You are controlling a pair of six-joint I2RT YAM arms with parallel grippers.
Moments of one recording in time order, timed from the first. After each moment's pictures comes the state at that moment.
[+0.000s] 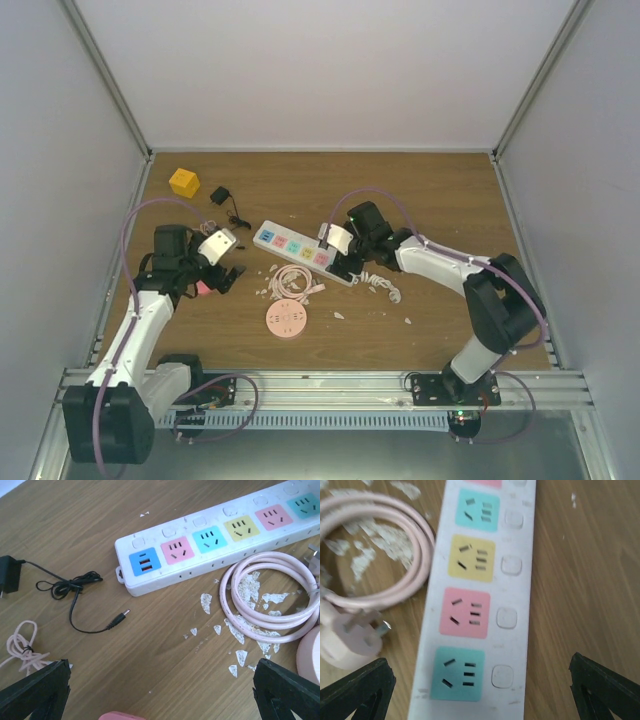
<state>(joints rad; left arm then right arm) 0.02 0.96 0.65 -0.48 0.44 0.62 0.63 1.63 1.02 -0.27 -0.23 -0.60</state>
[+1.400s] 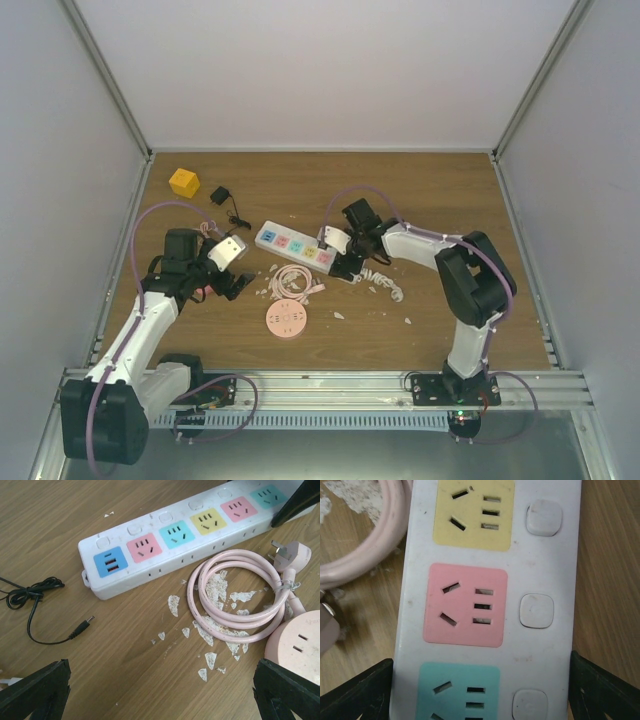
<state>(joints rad) -0.06 0.97 0.60 -0.46 0.47 0.59 0.58 1.86 1.14 -0.40 -0.26 -0.62</state>
